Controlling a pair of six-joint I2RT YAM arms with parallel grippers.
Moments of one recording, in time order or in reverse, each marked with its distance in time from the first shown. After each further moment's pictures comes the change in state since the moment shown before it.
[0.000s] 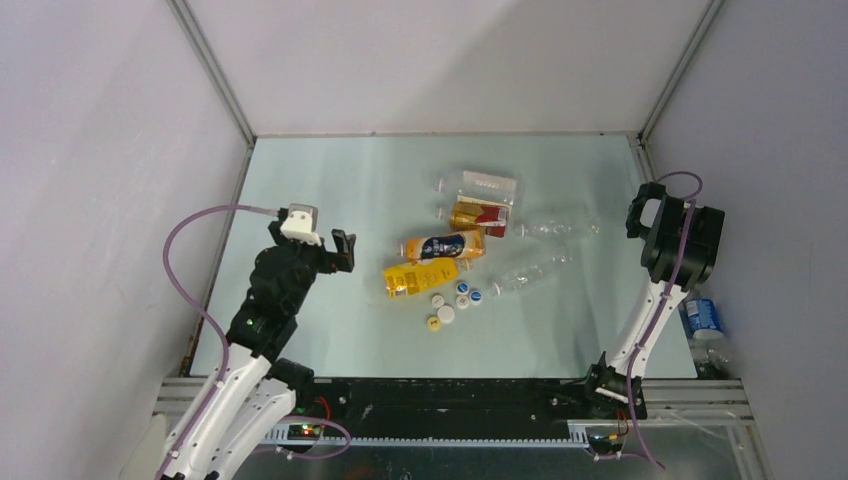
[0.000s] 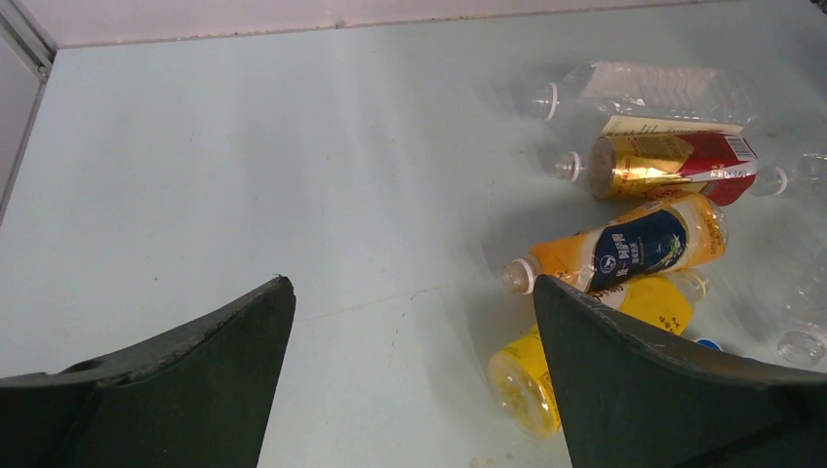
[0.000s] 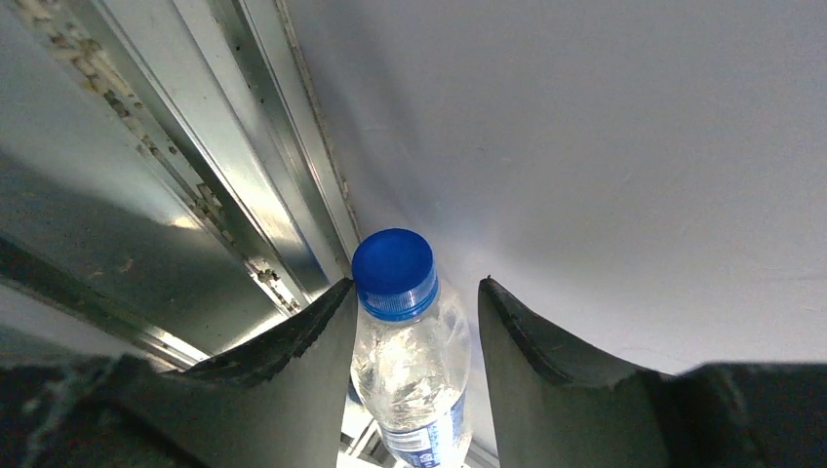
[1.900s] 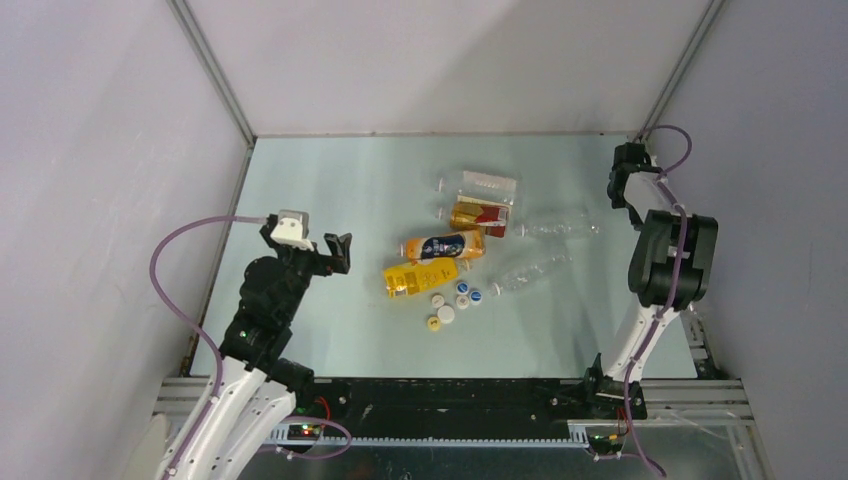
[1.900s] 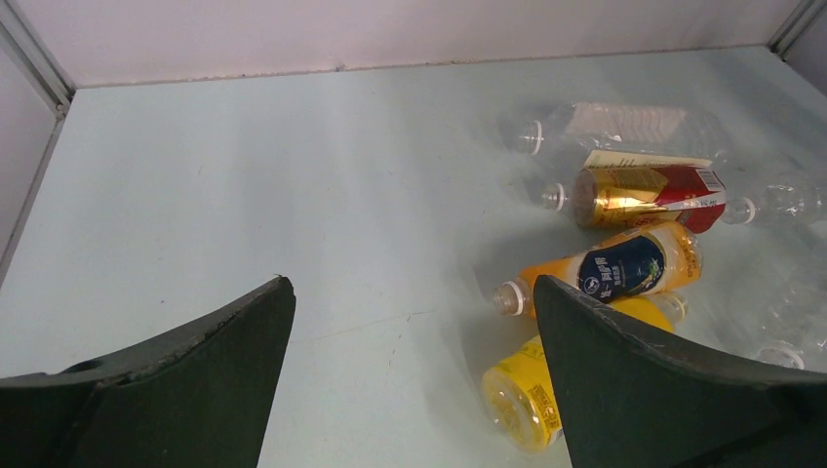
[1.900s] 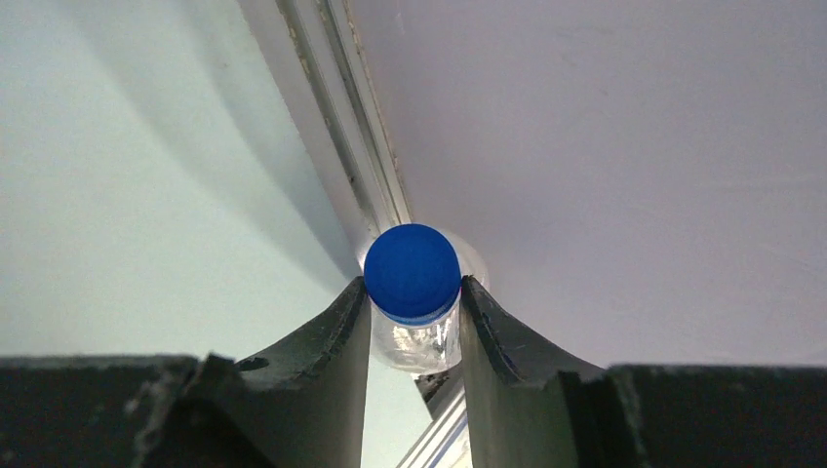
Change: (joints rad) left arm 0.003 -0.082 -0.013 0.008 0.004 0.000; right arm 0.200 -0.241 0.103 -0.293 -0.136 0.219
